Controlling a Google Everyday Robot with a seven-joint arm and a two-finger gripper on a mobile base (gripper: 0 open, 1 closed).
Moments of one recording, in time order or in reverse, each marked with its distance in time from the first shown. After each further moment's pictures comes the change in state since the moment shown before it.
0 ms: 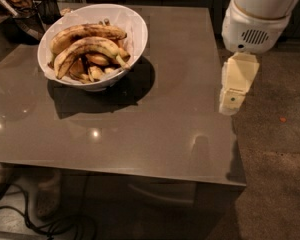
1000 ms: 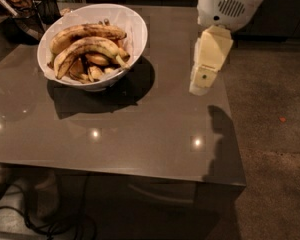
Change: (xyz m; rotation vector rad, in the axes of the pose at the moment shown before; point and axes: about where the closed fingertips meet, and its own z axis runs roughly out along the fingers) arm -0.063 -0.004 -0.027 -0.038 -0.152 -0.019
